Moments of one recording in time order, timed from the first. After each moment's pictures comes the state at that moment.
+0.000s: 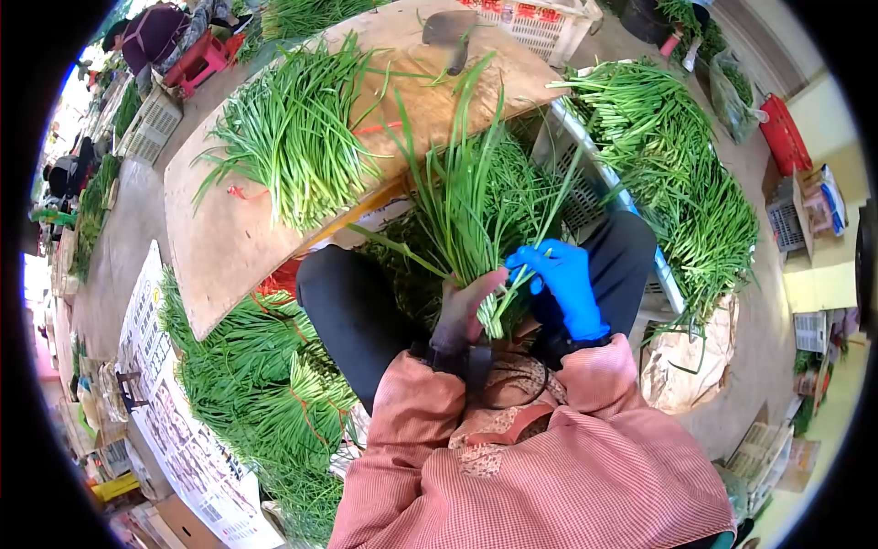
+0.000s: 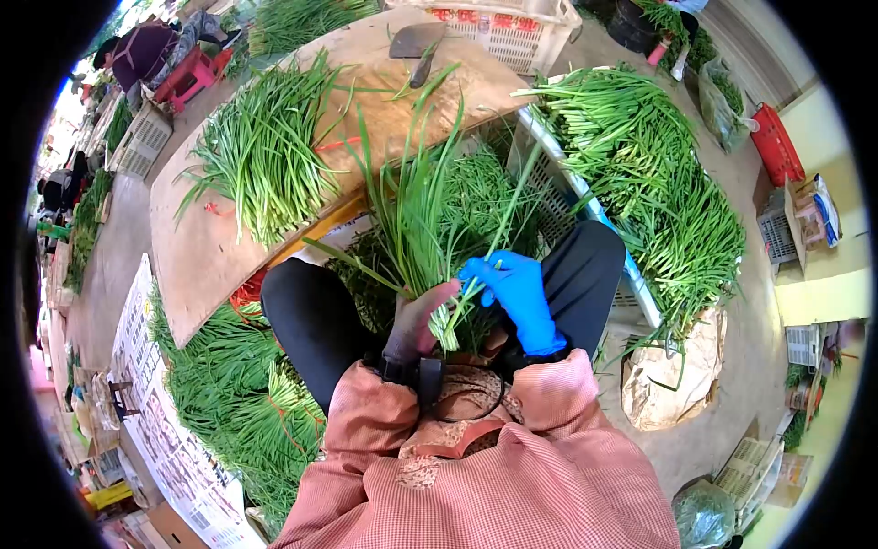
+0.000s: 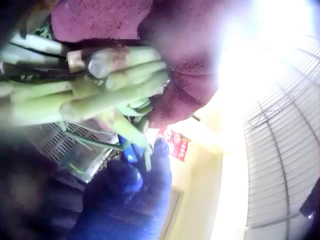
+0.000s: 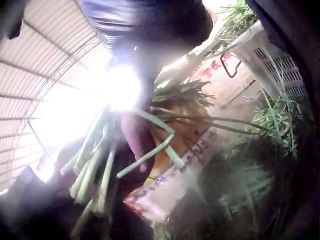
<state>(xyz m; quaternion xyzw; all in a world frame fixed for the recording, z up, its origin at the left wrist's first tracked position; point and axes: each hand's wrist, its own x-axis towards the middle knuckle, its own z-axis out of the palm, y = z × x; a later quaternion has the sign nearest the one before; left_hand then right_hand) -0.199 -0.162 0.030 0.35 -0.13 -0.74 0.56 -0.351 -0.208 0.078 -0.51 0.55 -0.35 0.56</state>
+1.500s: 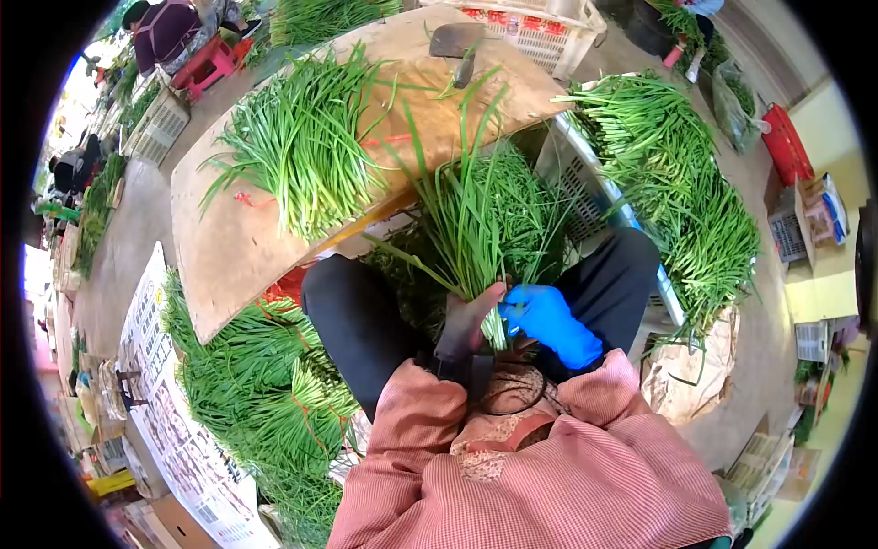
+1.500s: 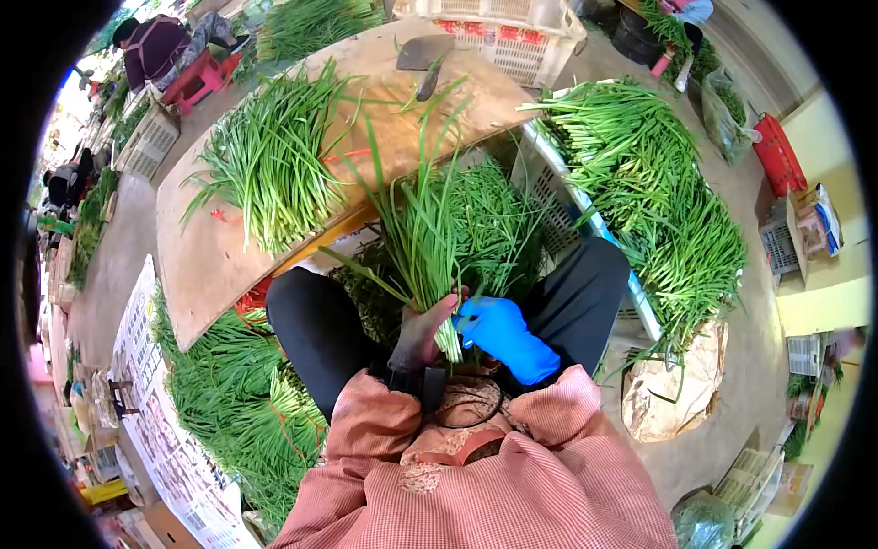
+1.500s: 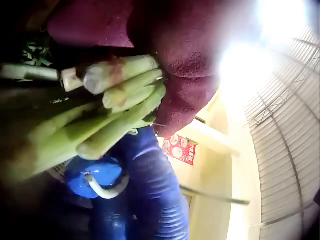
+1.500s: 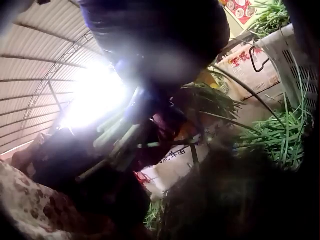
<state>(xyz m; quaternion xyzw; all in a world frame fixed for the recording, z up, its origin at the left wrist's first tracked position) -0.206 -0.162 0.015 0.39 -0.16 -0.69 0.59 -0.344 -0.183 0.042 -0.63 0.52 -0.20 0.54</state>
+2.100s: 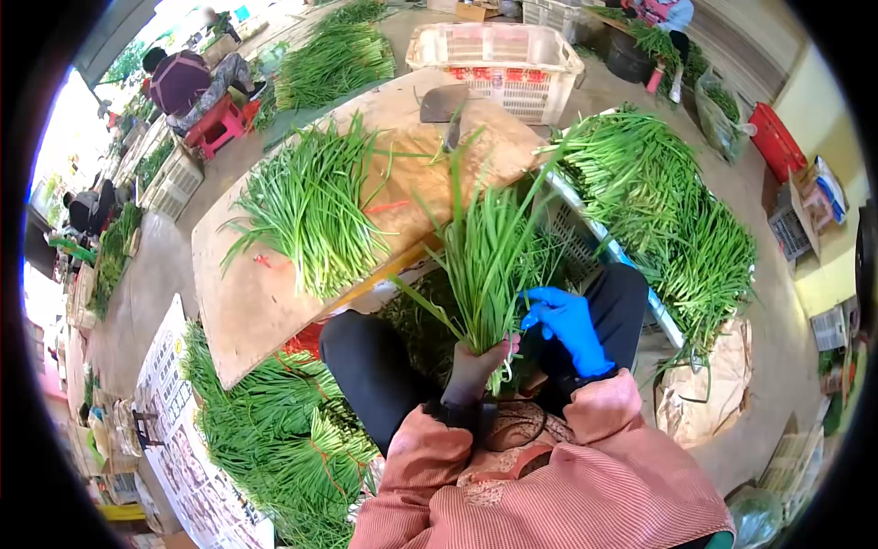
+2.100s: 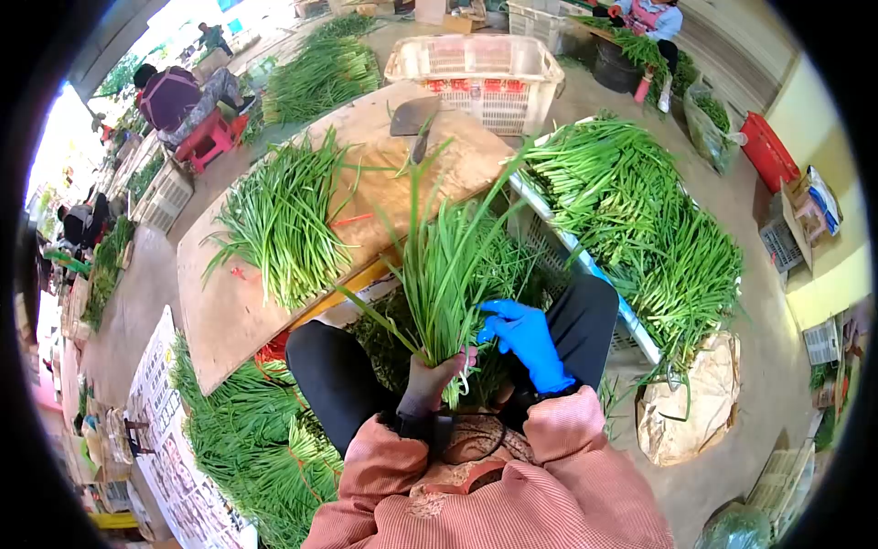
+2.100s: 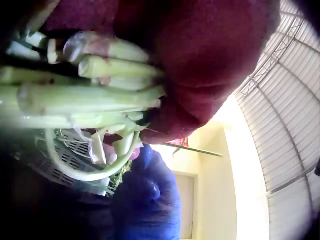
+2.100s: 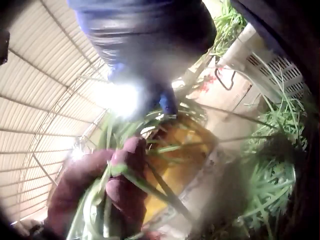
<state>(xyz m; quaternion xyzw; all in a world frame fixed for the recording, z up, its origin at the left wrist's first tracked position) -0.207 -0.154 0.041 0.43 -0.30 -0.67 0.52 -0.382 -0.220 0.072 -0.51 0.50 -0.37 0.59</state>
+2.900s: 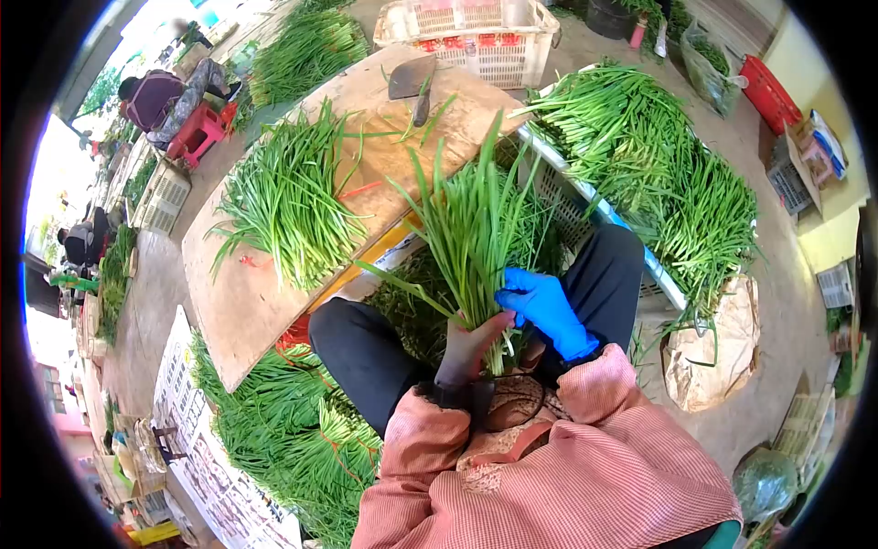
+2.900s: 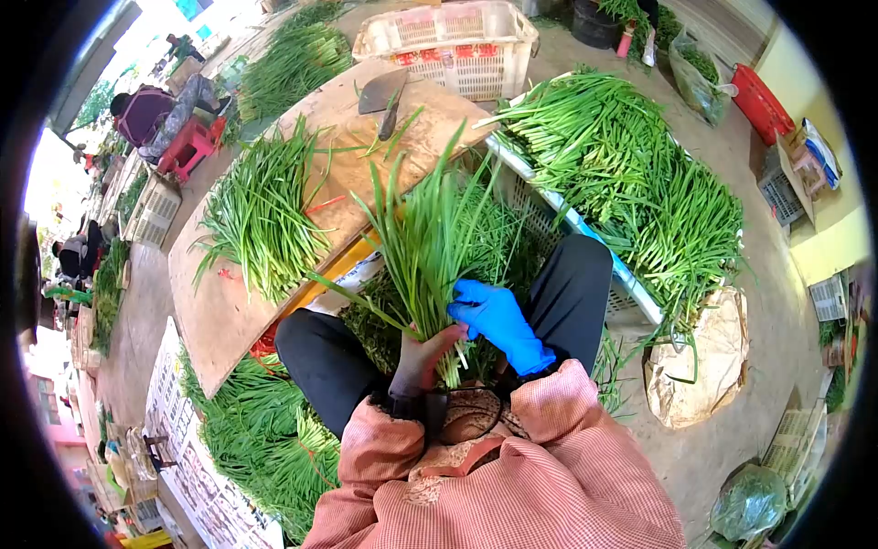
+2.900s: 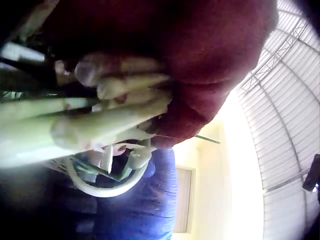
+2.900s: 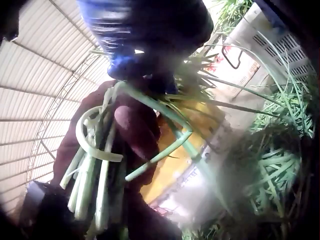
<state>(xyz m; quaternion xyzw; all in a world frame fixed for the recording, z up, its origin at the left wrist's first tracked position) -0.215 -0.157 0.051 0.43 -0.30 -0.68 0.51 -0.359 -0.205 0.071 -0.49 0.49 -0.35 0.63</state>
